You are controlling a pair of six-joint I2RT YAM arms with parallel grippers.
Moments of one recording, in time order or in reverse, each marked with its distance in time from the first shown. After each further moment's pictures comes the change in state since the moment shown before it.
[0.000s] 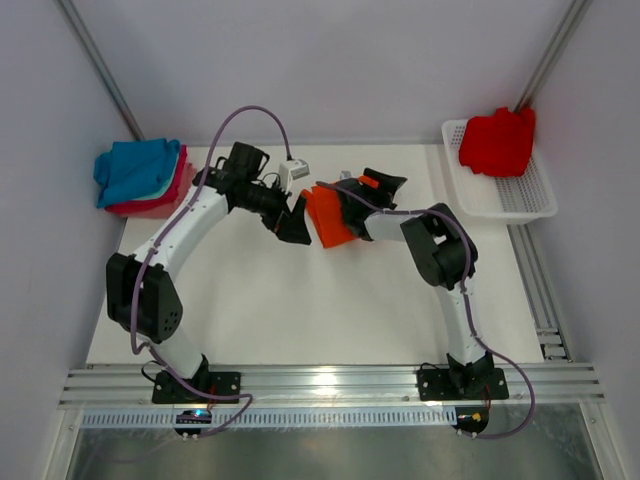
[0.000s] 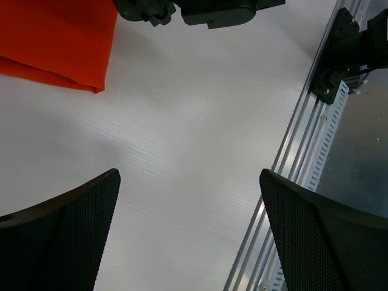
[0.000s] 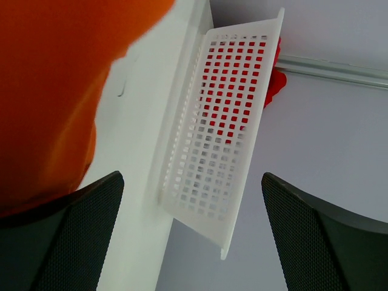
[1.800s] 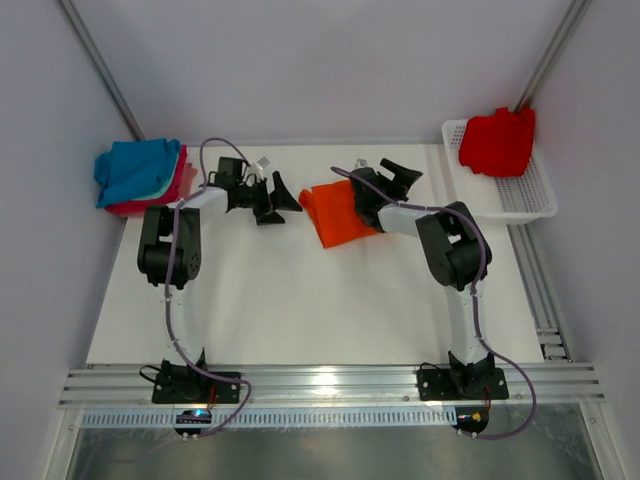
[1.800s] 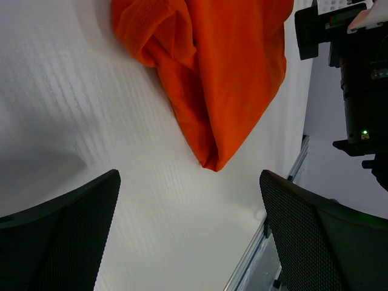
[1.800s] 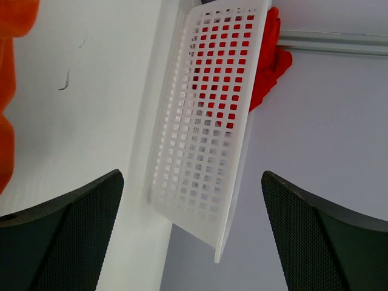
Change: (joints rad) left arm 0.242 0.429 -0.071 0.648 0.051 -0.760; right arm -0.074 -0.093 -0.004 -0.063 -0.041 0.059
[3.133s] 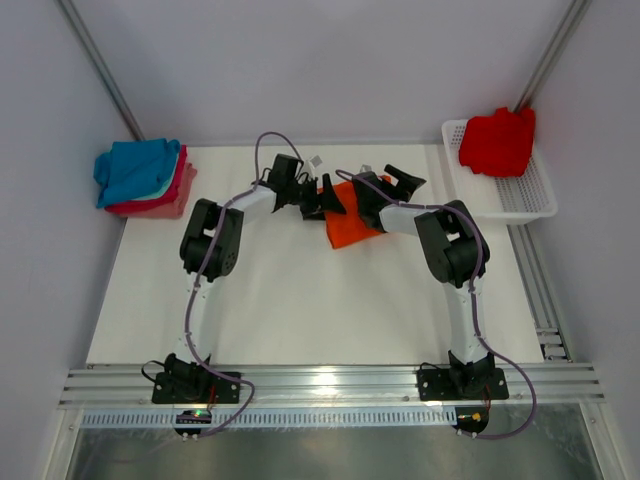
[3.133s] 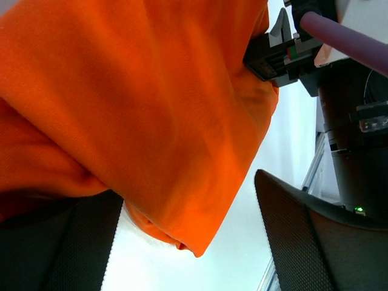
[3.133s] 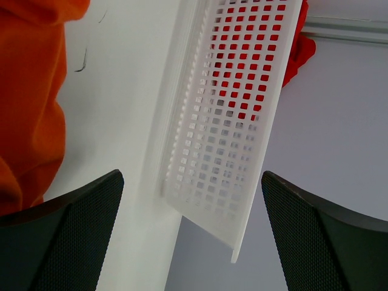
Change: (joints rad) left arm -0.254 0.233 0.276 0.094 -0.098 -0.088; right arm -0.021 0.040 0.000 -0.069 -0.001 0.061
